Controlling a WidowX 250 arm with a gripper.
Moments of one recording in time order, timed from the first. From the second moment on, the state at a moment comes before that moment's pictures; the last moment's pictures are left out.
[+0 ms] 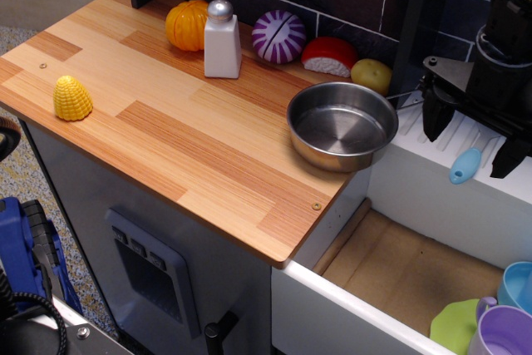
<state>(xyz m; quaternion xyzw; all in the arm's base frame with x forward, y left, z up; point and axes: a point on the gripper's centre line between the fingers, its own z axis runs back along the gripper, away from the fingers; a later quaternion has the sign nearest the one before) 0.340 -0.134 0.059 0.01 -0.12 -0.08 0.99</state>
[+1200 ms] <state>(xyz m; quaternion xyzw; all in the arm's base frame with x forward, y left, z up) 0.365 -0.134 0.008 0.04 -0.12 -0.07 0.99</state>
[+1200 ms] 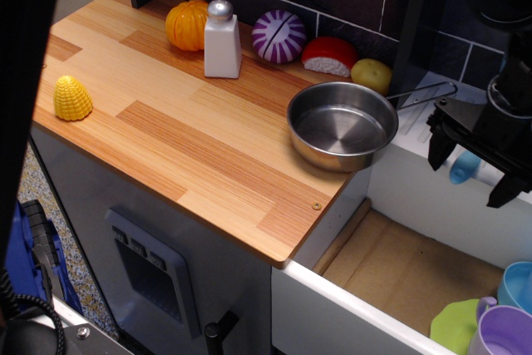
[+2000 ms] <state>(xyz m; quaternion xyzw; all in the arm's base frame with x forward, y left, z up) 0.361 -0.134 0.005 0.02 -0.09 -0.04 0.99</state>
